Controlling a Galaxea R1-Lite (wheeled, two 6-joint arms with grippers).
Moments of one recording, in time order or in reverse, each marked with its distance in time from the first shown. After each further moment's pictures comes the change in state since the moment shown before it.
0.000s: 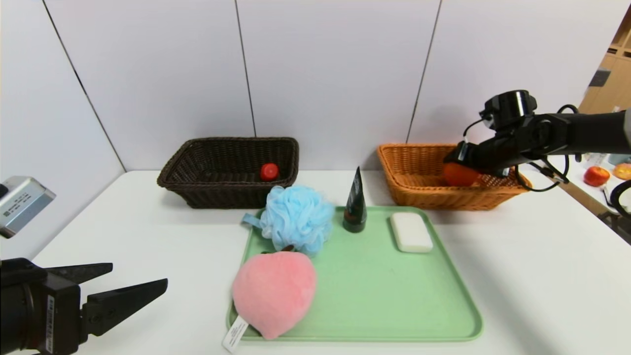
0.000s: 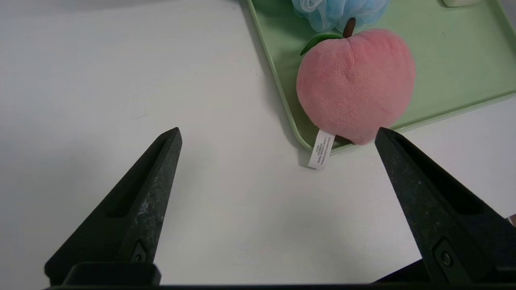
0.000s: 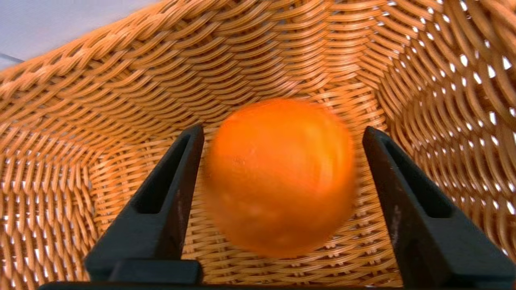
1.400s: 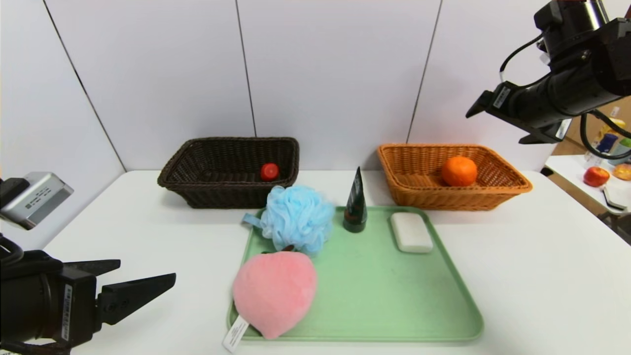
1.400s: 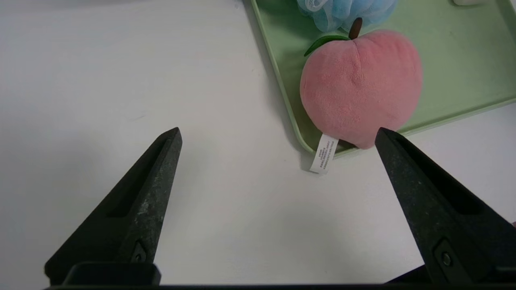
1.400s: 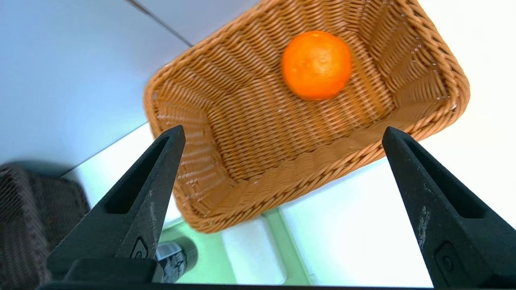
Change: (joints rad) left arm -0.002 0.047 -0.018 -0.001 -0.001 -0.006; right arm 0.160 -0.354 -0.116 0.432 -0.186 0.269
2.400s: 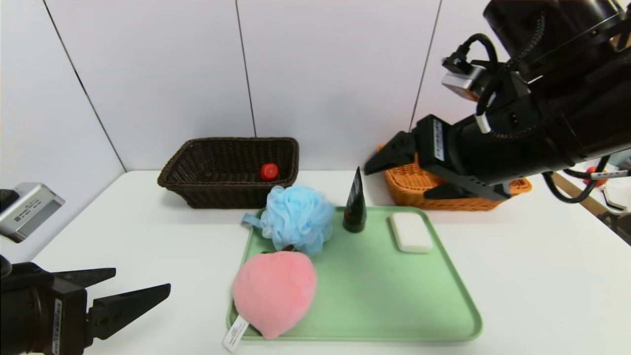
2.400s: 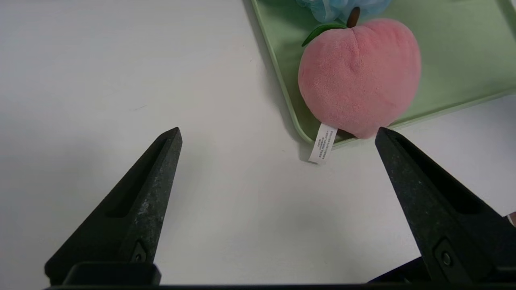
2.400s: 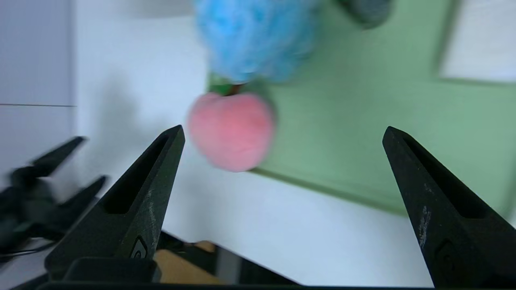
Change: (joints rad) left arm 0.000 -0.036 0.032 0.000 -0.003 -0.002; right arm 0.583 -0.183 0.191 0.058 0.232 0.137
